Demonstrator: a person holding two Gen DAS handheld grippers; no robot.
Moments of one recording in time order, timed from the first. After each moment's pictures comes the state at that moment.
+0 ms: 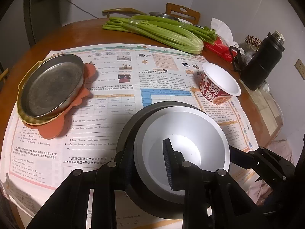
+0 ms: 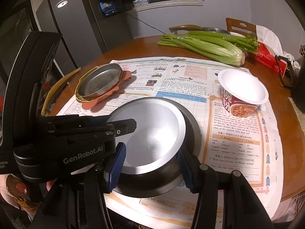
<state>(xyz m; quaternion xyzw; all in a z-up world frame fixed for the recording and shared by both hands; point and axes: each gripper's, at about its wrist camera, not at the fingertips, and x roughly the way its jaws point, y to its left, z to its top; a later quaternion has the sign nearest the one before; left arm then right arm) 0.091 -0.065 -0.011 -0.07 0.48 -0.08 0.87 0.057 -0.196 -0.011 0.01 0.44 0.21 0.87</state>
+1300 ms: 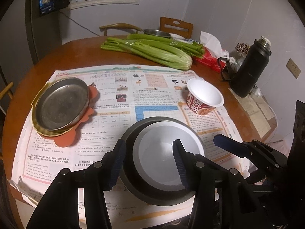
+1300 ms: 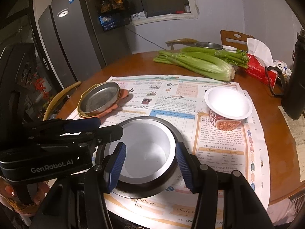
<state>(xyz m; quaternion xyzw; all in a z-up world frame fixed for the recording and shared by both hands) 0.062 -0.072 0.037 -0.05 0.43 -0.09 0.90 0.047 -0.216 0.019 0.02 0.39 0.21 0.90</state>
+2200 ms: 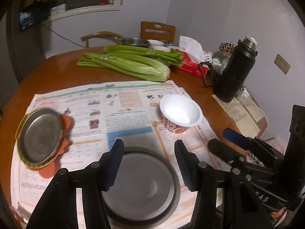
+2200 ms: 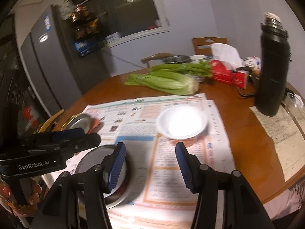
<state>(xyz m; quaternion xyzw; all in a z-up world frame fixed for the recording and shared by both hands) 0.105 -0.124 0.065 -0.03 0.42 -0.15 0.90 0.066 -0.301 0.042 0.09 0.35 0.12 0.93</state>
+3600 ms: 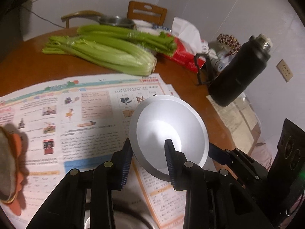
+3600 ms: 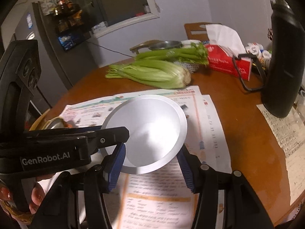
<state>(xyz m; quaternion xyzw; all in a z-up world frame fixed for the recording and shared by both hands) 0.201 -0.166 0.033 -0.07 0.48 -0.20 0.85 0.148 -0.310 0.007 0.09 0.39 0.11 0.91</state>
